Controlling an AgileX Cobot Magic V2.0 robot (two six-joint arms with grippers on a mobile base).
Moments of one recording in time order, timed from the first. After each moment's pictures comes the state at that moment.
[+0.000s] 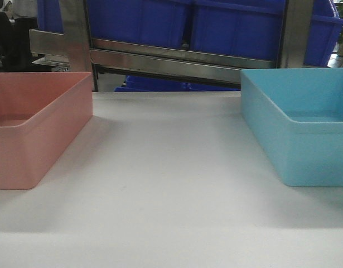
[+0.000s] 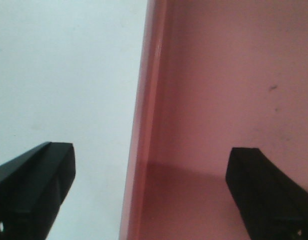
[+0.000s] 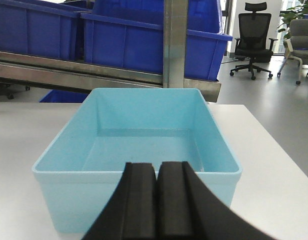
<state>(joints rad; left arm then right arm) 0.22 1.97 -1.58 -0.15 0.86 0.29 -0.01 -0.01 0.03 -0.01 0.03 0.06</state>
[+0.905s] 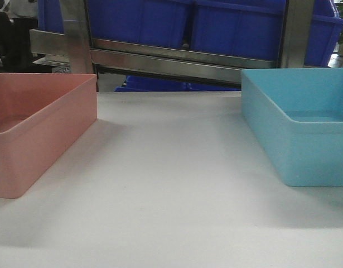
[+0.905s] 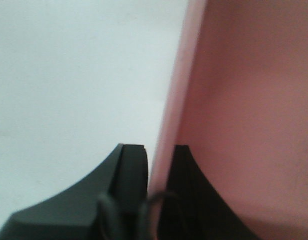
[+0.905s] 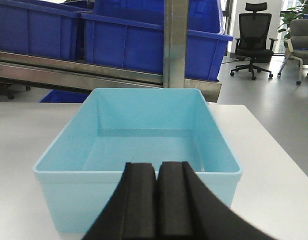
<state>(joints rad) 0.22 2.07 -1.62 -0.14 0.87 0.29 -0.01 -0.01 0.03 -0.01 0.03 0.06</state>
